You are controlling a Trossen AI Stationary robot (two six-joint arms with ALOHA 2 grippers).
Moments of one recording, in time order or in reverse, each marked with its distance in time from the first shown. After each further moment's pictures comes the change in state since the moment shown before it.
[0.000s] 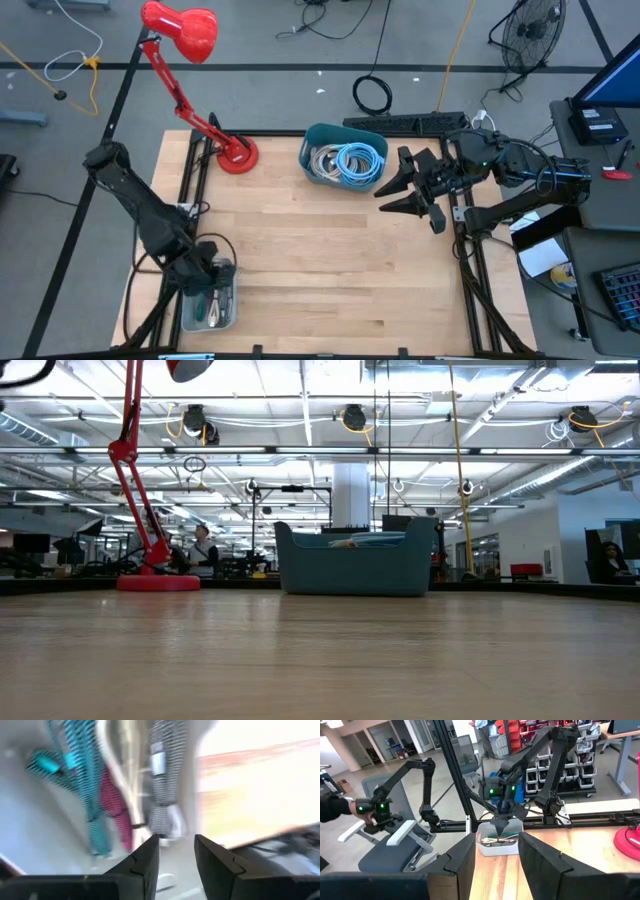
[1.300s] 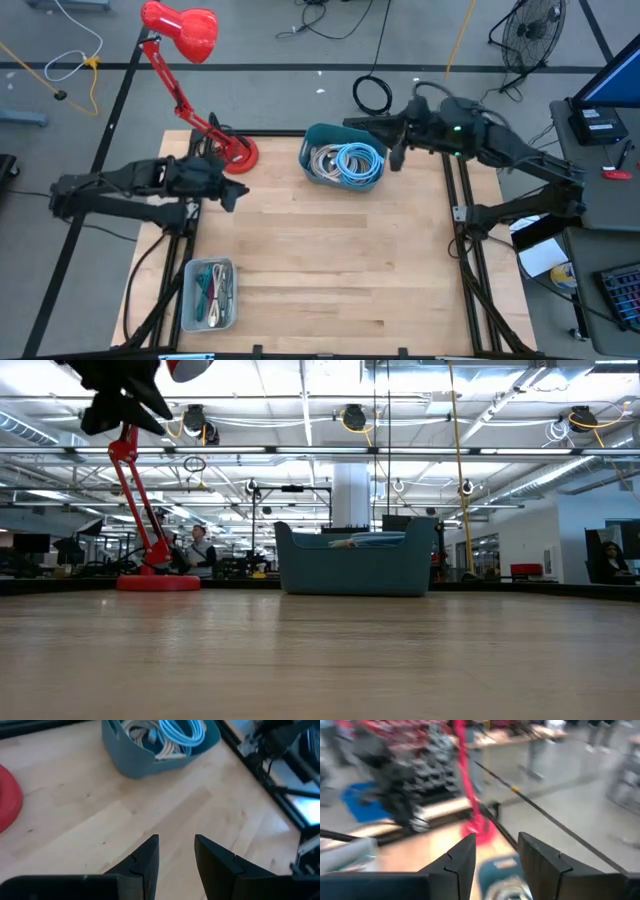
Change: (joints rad) left arm 0.932 -0.368 0.141 -0.055 -0.228 1.536; right arm -0.353 0.032 -0.035 -0.008 0.354 -0.134
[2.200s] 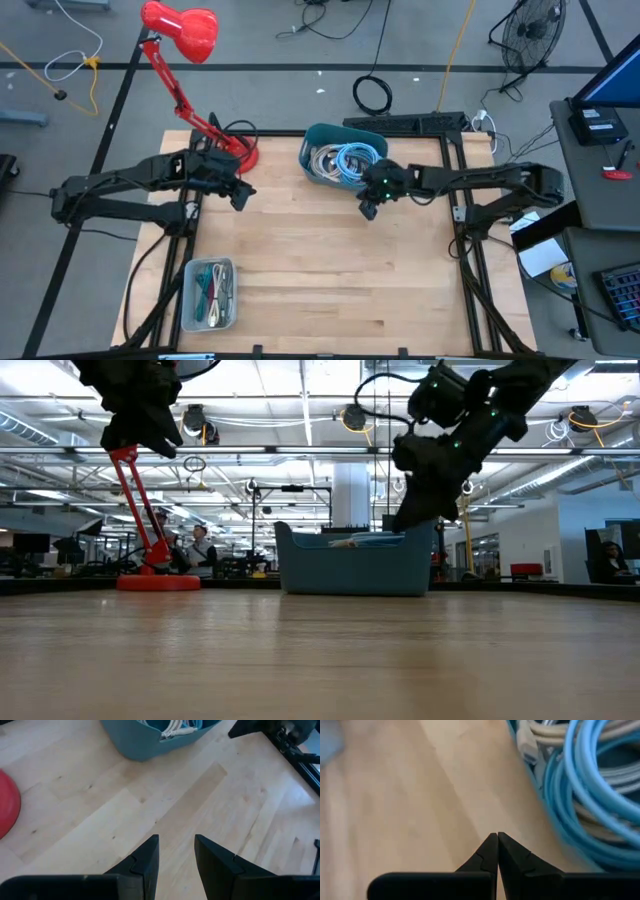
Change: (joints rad) left arm 0.169 0.125 0.000 0.009 0.197 0.192; right arm 0.018 0.217 -0.684 0.343 -0.193 0.265
